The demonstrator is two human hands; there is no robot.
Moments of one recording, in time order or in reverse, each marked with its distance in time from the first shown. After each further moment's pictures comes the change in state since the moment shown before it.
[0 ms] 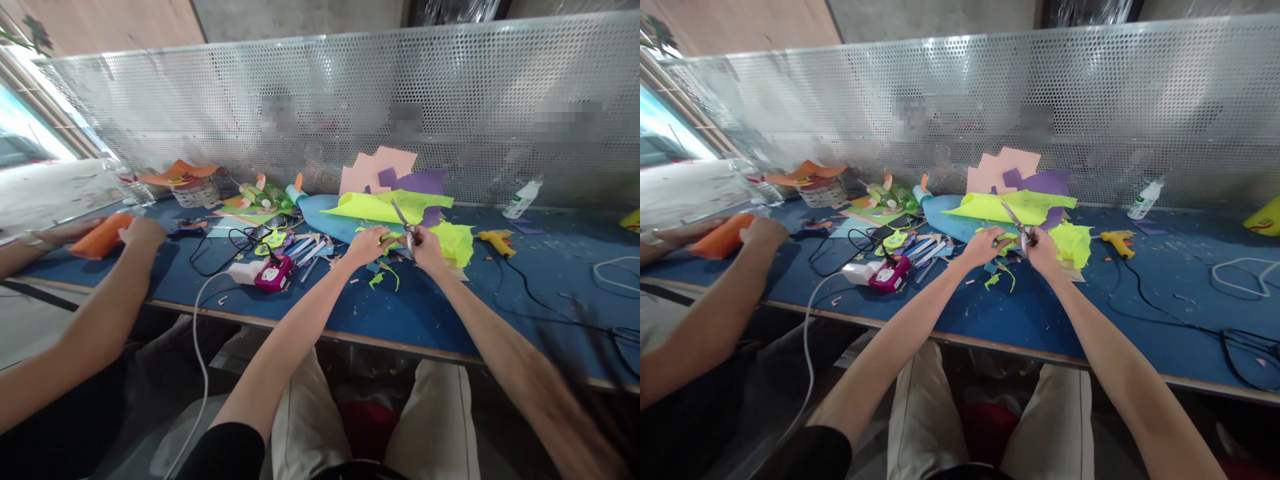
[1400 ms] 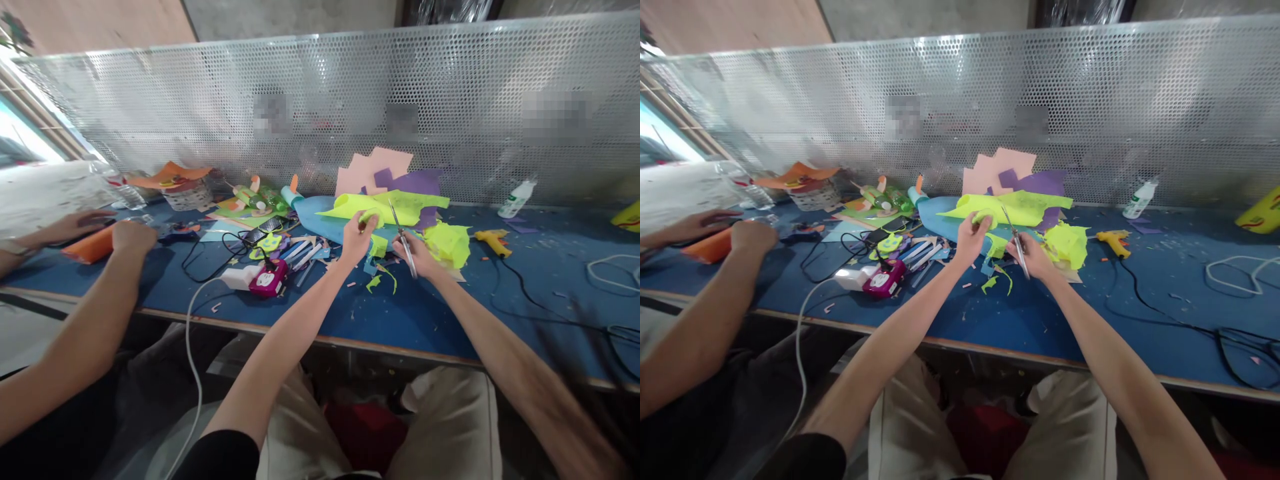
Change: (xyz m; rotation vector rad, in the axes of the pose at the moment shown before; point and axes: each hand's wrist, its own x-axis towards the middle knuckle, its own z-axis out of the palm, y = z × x) left_hand 0.010 0.001 -0.005 -0.654 0.496 -0.256; right_hand -0.007 -0.006 -0.002 0.020 -0.317 -0.004
